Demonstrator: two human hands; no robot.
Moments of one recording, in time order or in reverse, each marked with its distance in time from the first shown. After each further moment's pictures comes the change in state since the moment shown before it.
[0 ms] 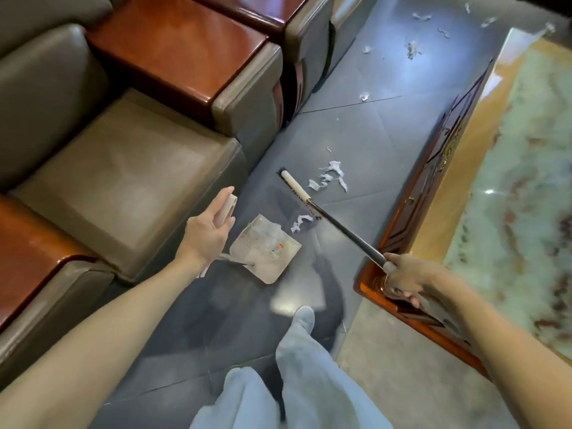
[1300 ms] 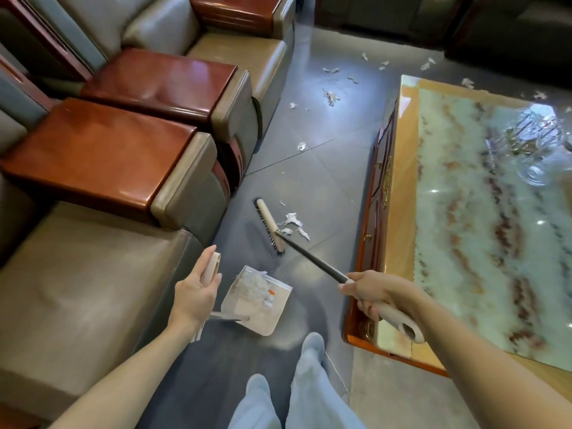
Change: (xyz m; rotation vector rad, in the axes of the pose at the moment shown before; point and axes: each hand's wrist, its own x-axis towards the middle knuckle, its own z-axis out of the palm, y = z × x) left_hand 0.112 0.079 0.041 -0.018 -0.127 0.013; right_hand 0.030 -0.052 -0.100 0.423 -0.102 0.062
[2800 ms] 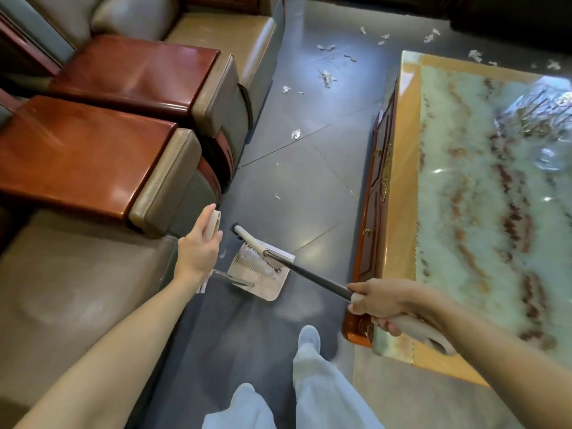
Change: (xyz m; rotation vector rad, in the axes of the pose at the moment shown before) left_hand 0.117 0.039 0.049 0.021 0.017 0.117; right_hand 0.005 -0.014 -0.047 -0.387 -0.069 0.032
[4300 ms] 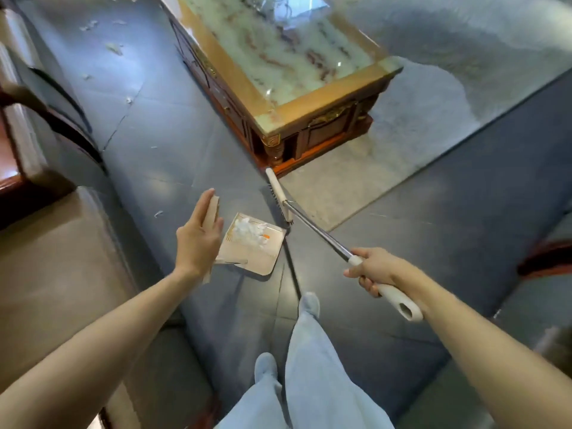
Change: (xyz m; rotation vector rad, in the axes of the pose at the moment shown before) left_hand -0.460 -0.149 -0.194 -0.017 -0.608 0.565; right_hand -0.193 0.126 0.721 1.366 0.441 0.095
